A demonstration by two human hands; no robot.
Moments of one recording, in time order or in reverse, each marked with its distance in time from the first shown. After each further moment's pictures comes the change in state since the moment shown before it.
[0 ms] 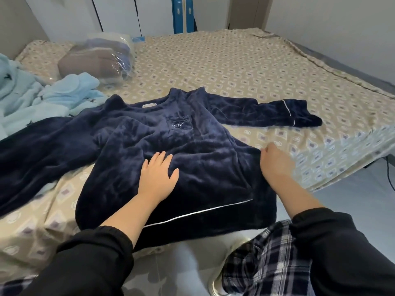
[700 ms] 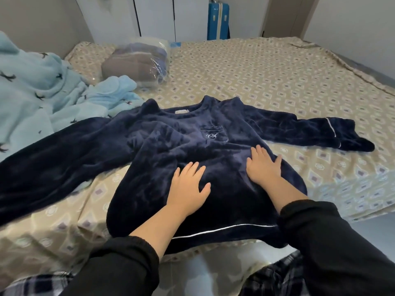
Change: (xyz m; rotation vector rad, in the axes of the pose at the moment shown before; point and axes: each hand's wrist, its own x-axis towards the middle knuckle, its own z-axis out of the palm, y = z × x) left_hand -0.001 -0.003 -0.001 -0.051 -0.029 0.050; right_hand 0.025 -0.107 0.056 -0.288 -0.437 -0.235
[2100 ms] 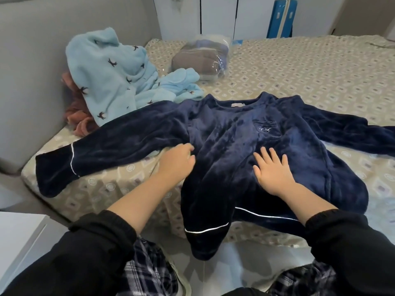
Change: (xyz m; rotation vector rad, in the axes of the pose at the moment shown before) left_hand -0.067 -0.099 -0.114 0.006 0.151 -0.323; right_hand -0.052 -0.086 0.034 -0.165 0.129 -0.503
